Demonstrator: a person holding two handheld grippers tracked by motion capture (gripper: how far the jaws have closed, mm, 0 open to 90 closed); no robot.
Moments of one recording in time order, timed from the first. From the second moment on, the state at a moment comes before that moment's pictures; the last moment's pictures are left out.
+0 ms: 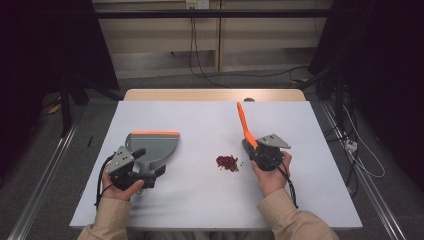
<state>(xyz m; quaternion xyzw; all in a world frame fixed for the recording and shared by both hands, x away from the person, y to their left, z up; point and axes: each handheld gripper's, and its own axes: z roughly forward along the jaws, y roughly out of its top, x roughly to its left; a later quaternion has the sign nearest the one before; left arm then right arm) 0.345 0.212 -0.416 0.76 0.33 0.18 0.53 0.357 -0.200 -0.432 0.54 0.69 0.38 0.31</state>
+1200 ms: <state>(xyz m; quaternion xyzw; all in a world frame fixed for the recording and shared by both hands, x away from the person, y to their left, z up) 0.343 0.231 -0.438 0.78 0.46 0.19 0.39 0.380 -0.218 -0.415 0.55 0.75 0.31 0.19</state>
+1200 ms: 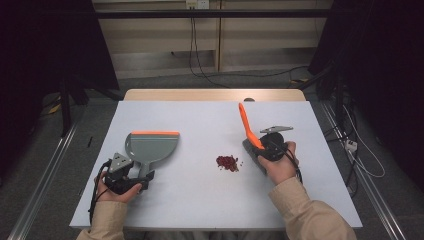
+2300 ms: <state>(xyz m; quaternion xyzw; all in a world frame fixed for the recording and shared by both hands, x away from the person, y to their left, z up) 0.363 0.225 -0.439 0.77 0.51 0.16 0.35 0.374 -0.212 -0.411 0.54 0.75 0.33 0.21</state>
